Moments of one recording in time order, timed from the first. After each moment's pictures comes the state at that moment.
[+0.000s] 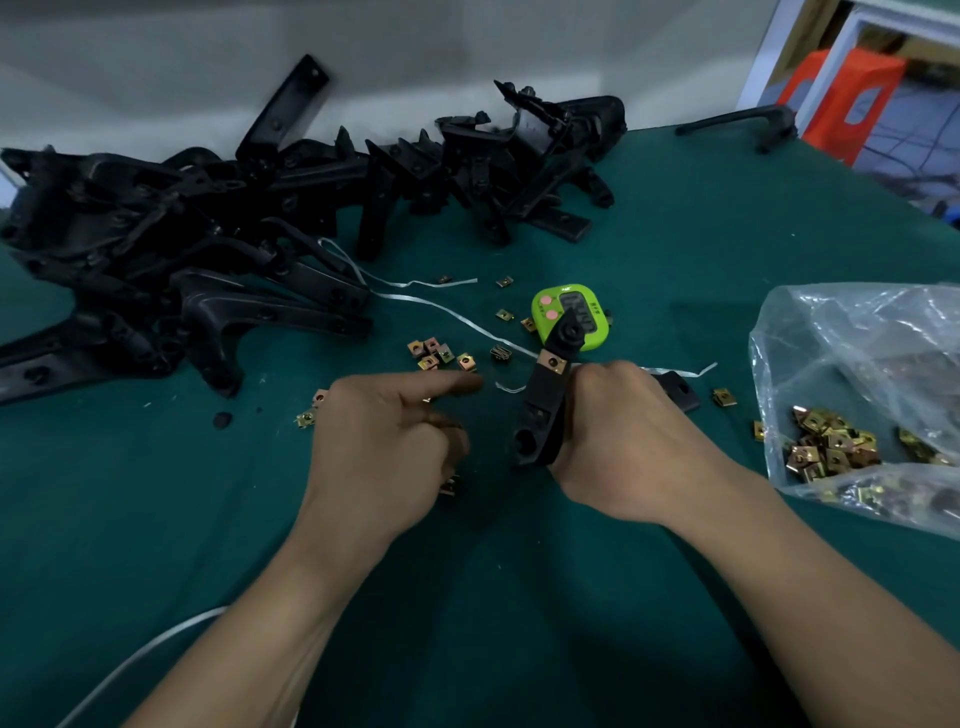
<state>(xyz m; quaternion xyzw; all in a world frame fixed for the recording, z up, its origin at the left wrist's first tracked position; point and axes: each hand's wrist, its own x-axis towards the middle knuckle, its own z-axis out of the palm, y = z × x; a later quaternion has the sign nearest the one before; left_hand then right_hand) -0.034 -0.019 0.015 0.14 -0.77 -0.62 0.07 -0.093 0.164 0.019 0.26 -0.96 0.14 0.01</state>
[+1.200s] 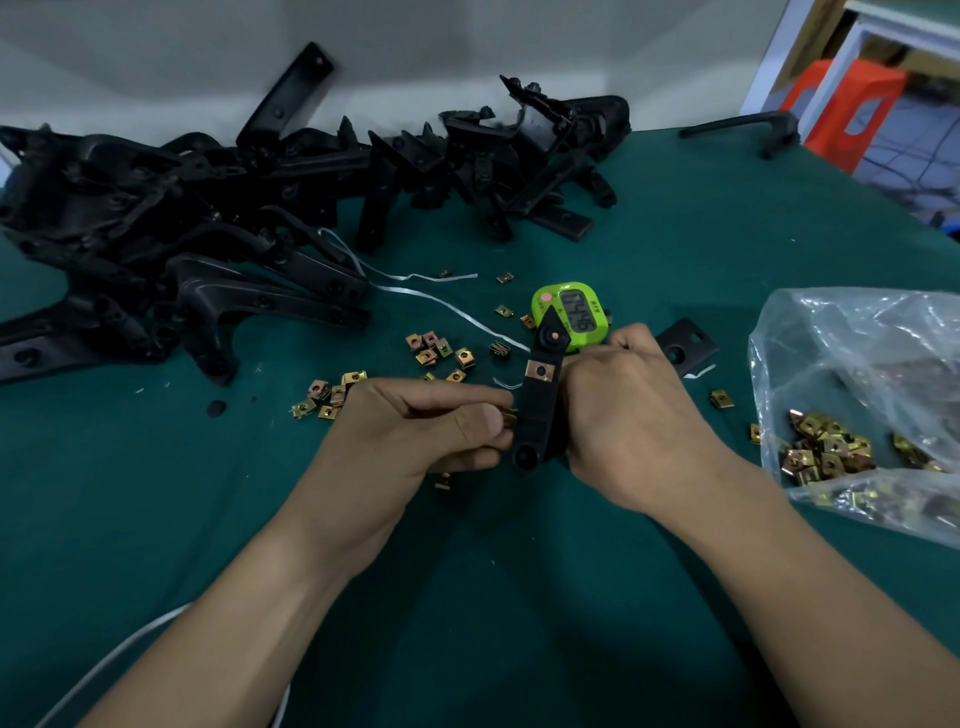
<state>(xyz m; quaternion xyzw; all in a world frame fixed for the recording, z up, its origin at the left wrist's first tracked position) -0.026 -0.019 0.021 0.06 -0.62 -0.78 -0.03 -0.107 0.166 0.012 0.29 -0.95 -0.04 0.08</state>
